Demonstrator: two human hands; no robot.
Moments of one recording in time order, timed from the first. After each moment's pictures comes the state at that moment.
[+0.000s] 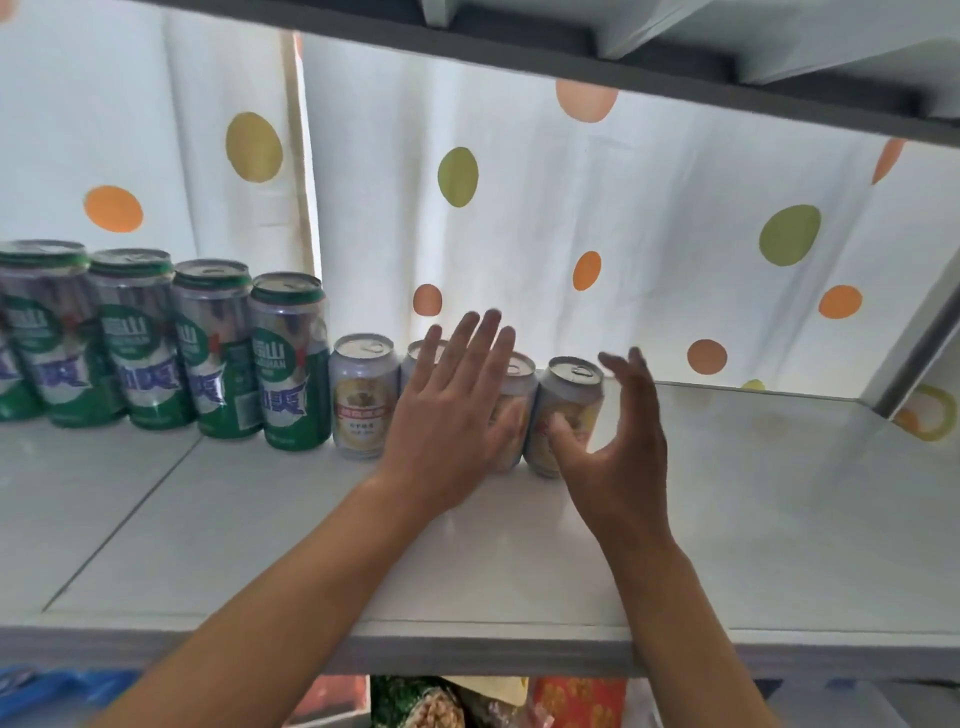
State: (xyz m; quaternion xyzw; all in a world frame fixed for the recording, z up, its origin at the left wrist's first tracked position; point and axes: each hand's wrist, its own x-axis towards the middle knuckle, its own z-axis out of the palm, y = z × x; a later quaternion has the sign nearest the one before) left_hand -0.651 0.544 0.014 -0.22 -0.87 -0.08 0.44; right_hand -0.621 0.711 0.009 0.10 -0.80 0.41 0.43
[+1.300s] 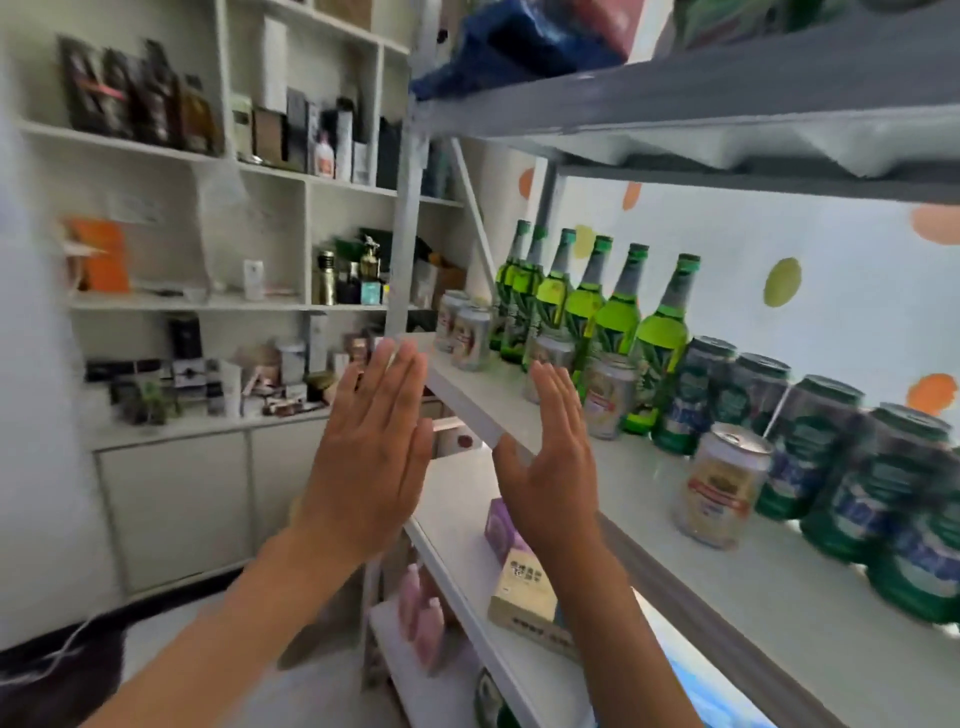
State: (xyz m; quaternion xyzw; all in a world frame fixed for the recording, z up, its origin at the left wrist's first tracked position) left_hand -0.277 -0.091 0.008 0.27 -0.84 0.07 0.47; right_hand -0.432 -0.005 0.016 0.54 -0.65 0.50 0.17
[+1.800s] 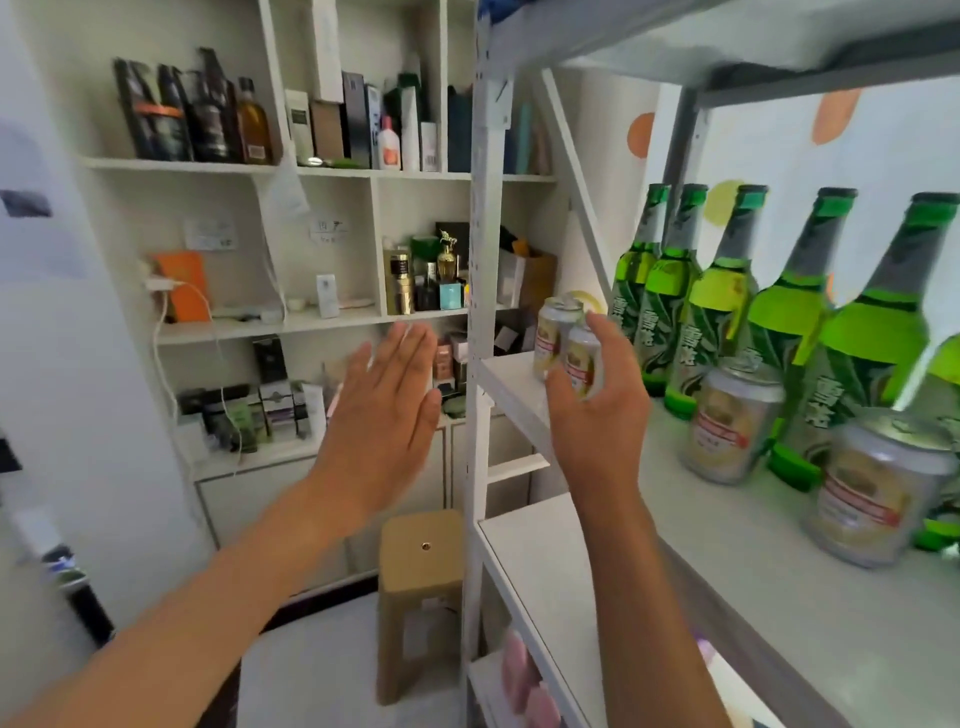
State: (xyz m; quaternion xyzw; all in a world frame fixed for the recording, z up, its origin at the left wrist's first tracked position) left_hand -0.298 -0.333 0.009 0.37 -0.86 0.10 0.33; right_hand -0.480 -0.256 0.025 0.45 -0.57 0.69 0.04
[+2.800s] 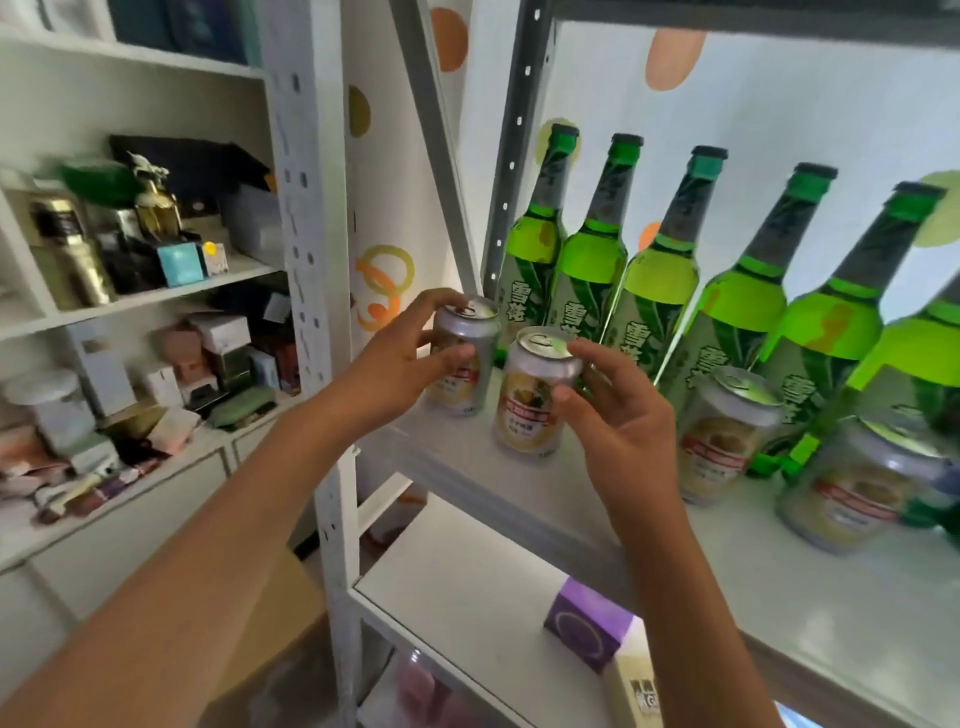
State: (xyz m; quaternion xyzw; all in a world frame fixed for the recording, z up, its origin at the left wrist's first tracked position) left_hand -0.489 -0.542 0.021 0.02 -0.83 -0.50 0.26; right_hand -0.552 -0.324 0.002 0.36 -0.59 0.72 0.05
